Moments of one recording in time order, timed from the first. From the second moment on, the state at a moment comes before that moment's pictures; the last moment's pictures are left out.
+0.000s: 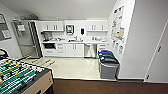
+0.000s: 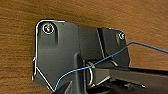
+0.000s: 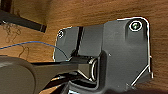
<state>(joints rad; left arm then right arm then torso) 1.53 2.59 -2.09 -0.03 -0.07 0.00 -1.54 2.46 -1.89 0.21 0.06 -0.27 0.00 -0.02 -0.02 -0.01</state>
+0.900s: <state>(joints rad) 1.52 2.60 -2.09 -0.03 -0.07 0.00 -1.54 2.47 -1.89 0.21 0.06 -0.27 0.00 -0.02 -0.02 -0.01</state>
